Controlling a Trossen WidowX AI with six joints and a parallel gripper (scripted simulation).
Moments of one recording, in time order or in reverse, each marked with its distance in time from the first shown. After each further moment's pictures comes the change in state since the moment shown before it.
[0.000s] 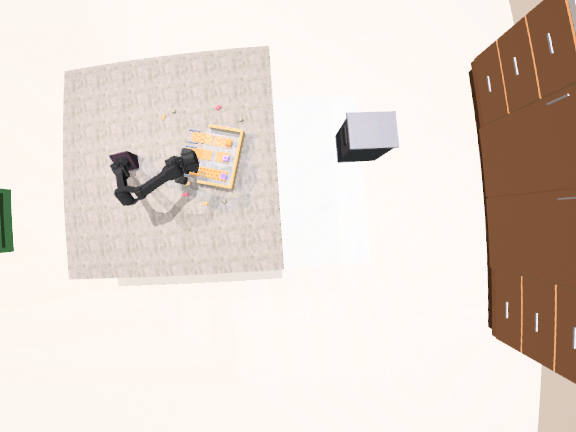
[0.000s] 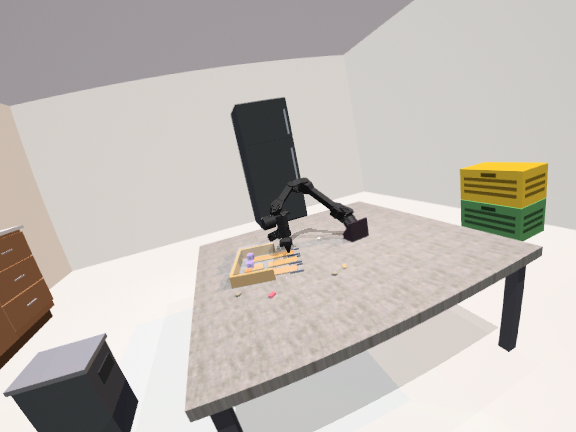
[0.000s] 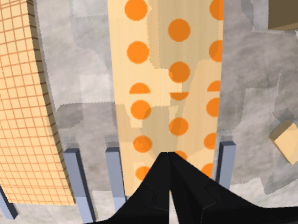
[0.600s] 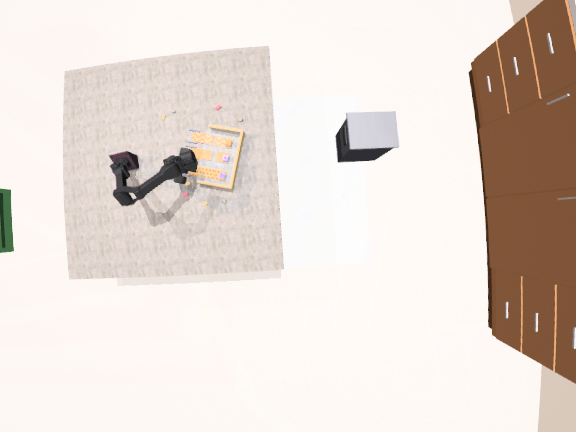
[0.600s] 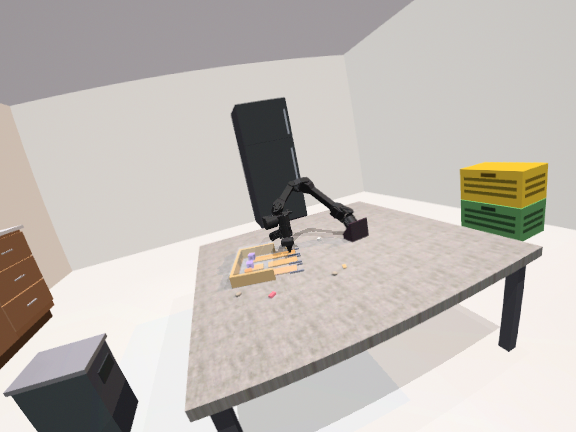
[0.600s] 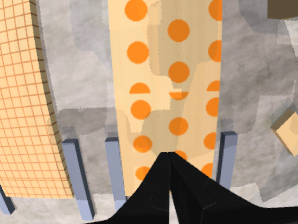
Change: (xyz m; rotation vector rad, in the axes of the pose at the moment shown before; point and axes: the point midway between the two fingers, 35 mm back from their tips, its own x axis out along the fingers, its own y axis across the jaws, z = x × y) arm 0.000 0.001 -0.007 -0.002 -0.012 -0.003
